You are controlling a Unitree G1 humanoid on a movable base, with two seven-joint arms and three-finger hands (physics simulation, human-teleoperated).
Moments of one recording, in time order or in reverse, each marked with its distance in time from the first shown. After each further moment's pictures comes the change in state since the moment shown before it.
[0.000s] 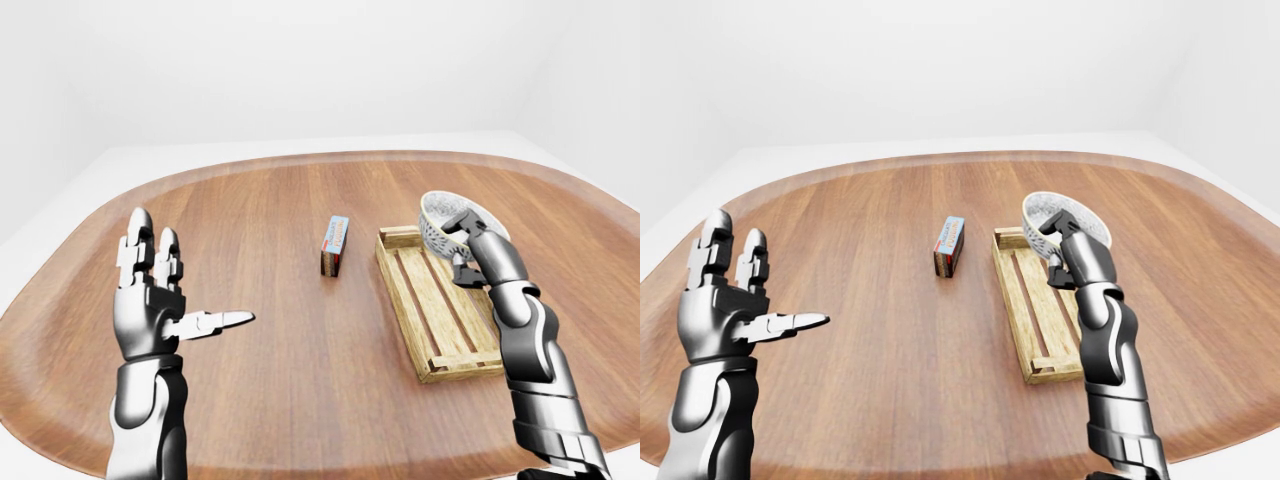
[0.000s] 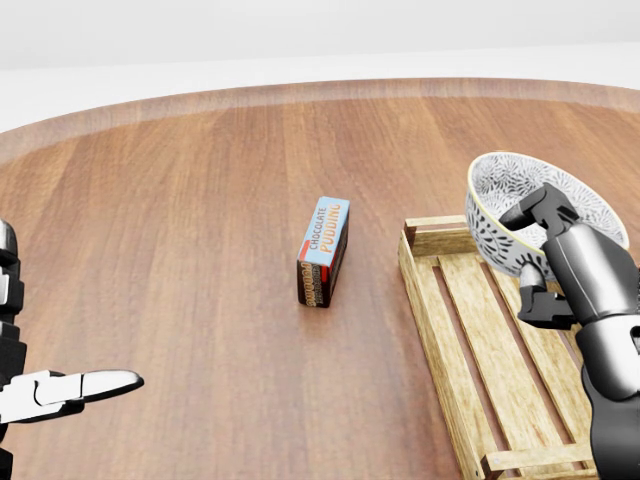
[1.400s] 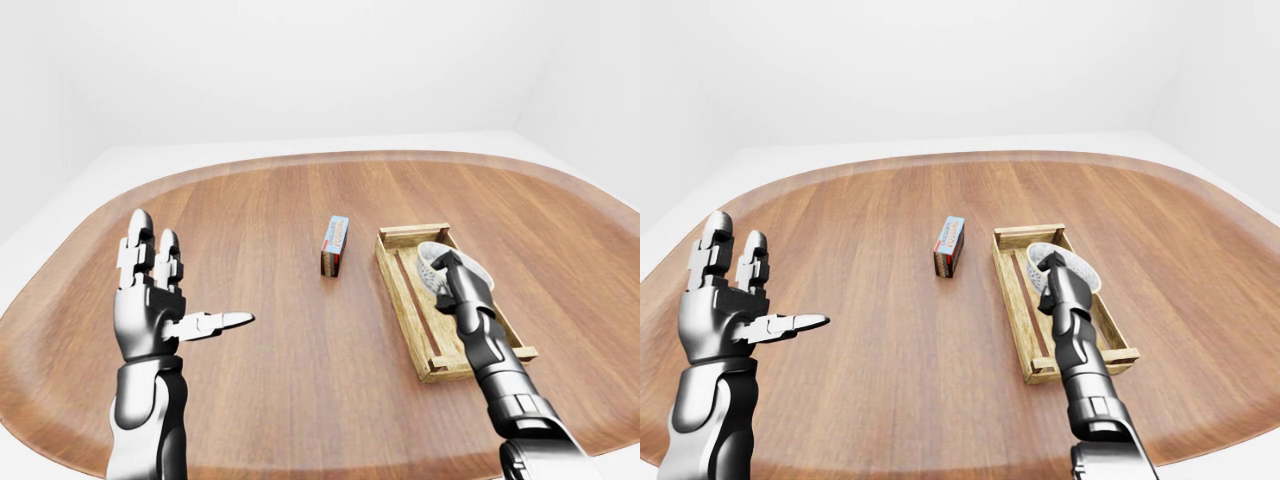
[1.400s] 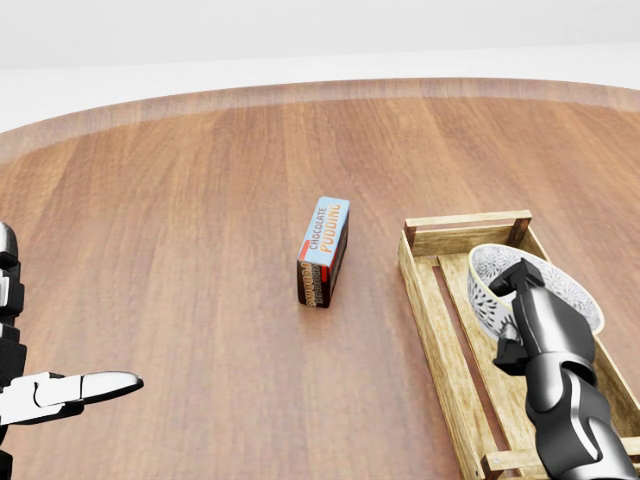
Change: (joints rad) left arm 0.005 -0.001 0.003 0.003 -0.002 0.000 -0.003; right arm -0.143 0.011 0.138 0.673 -0.002 0.000 -0.366
